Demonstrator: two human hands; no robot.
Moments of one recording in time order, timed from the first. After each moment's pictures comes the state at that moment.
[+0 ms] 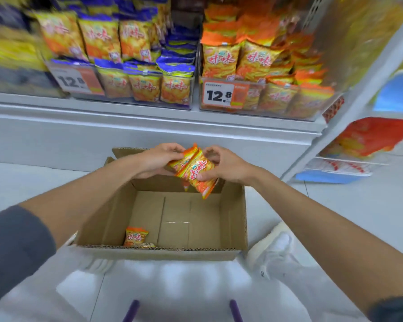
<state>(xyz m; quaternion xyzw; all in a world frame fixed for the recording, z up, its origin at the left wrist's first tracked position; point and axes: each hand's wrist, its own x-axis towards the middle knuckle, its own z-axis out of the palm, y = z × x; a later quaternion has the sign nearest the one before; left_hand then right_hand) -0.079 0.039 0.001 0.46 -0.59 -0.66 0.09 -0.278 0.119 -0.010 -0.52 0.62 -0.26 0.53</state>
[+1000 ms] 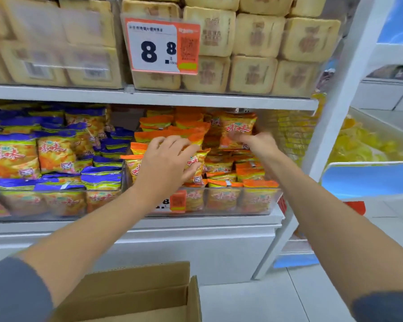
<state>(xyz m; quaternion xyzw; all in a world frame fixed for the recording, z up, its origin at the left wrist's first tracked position) -0.273 -0.065 0.096 0.23 -0.88 0.22 0.36 -0.496 0.015 0.147 -0.38 0.69 -0.56 0.26</state>
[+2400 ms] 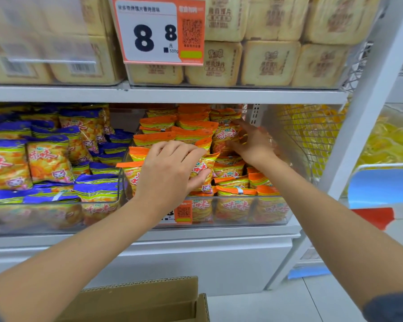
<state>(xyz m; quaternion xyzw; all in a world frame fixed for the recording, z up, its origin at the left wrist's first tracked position) -0.277 -0.066 0.091 0.23 -0.86 0.24 0.39 -0.516 -0.053 0.103 -0.54 0.75 -0.38 0.04</state>
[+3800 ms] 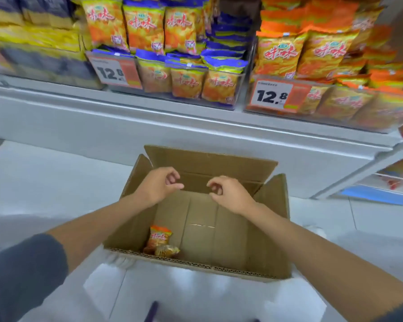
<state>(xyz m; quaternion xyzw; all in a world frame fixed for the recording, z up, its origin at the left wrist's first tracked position) 0.010 0.038 -0.087 0.55 -0.74 -0.36 0.10 -0.215 0.096 -0.102 -0.68 0.65 -0.14 0.31</state>
